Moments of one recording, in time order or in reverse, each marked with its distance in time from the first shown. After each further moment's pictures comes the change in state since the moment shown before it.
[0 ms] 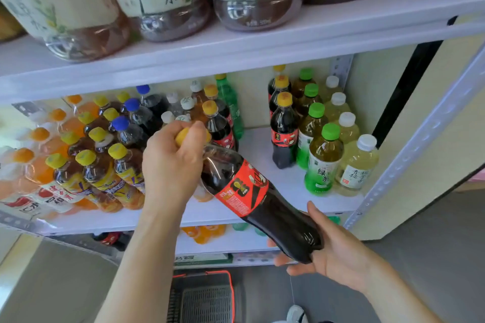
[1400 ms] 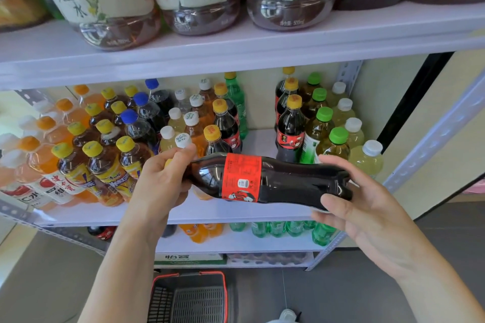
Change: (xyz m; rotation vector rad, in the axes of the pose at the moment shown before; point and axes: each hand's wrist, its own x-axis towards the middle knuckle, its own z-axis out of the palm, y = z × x) left_hand -0.008 -0.051 -0.036 -0.436 -0.338 -0.319; right_hand -0.037 -0.048 0.035 -0.293 0.153 -0.566
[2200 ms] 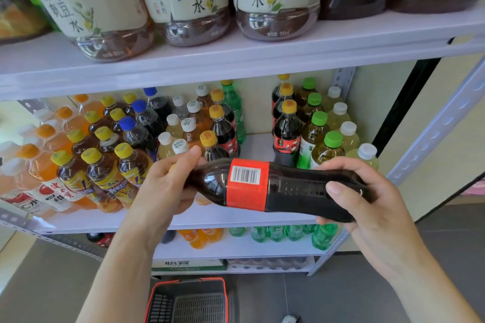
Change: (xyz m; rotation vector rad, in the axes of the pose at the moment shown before) left_hand -0.008 0.012 0.007 0.015 -0.151 0.011; right_hand -0.003 -0.010 0.007 -0.130 0.140 -0.217
